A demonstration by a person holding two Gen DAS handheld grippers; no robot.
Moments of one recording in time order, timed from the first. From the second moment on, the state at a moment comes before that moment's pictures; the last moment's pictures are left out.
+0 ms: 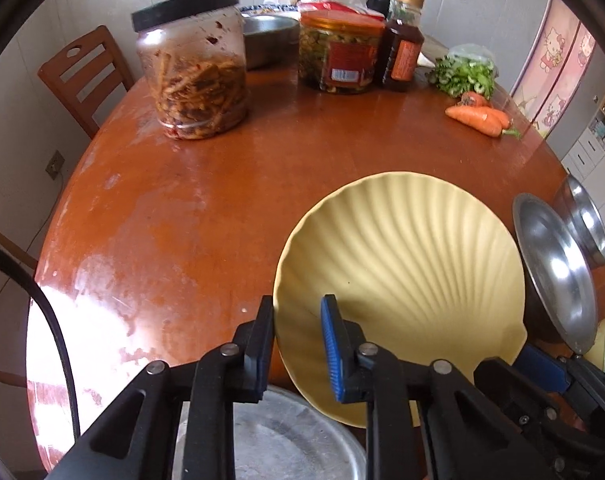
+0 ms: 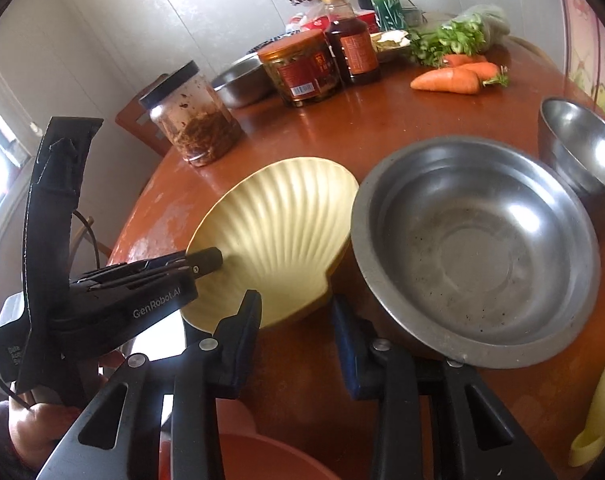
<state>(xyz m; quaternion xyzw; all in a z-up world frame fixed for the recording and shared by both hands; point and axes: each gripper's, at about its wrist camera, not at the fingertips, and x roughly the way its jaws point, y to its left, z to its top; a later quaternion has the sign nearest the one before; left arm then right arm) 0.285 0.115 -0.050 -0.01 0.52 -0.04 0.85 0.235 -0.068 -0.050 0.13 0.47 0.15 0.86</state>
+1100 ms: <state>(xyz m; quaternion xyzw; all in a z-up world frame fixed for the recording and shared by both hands) 0.109 0.076 0.011 -0.01 0.45 -0.04 0.89 0.106 -0.113 -0.009 0.07 0.45 0.26 0.85</state>
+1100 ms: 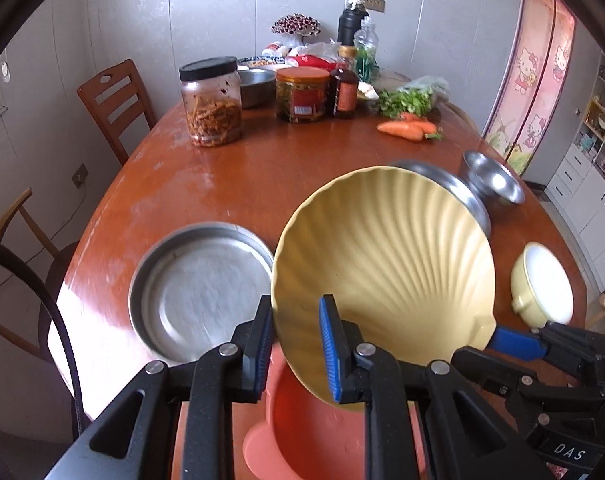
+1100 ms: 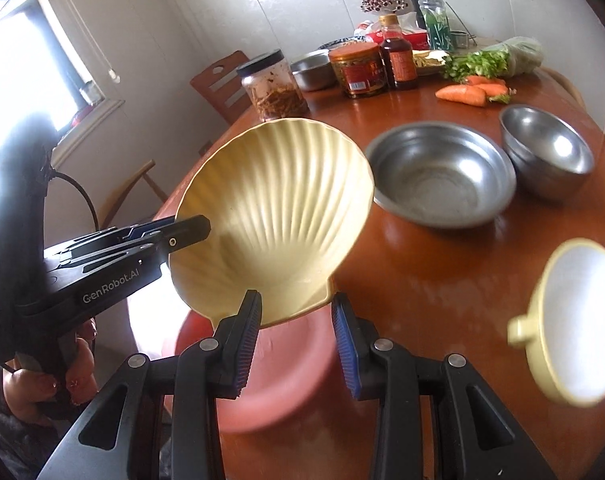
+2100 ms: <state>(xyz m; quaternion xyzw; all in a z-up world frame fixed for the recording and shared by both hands) 0.055 0.074 -0.016 0.00 0.47 -0.02 0.88 0.056 -0.107 -0.027 0.02 0.46 0.28 0.84</state>
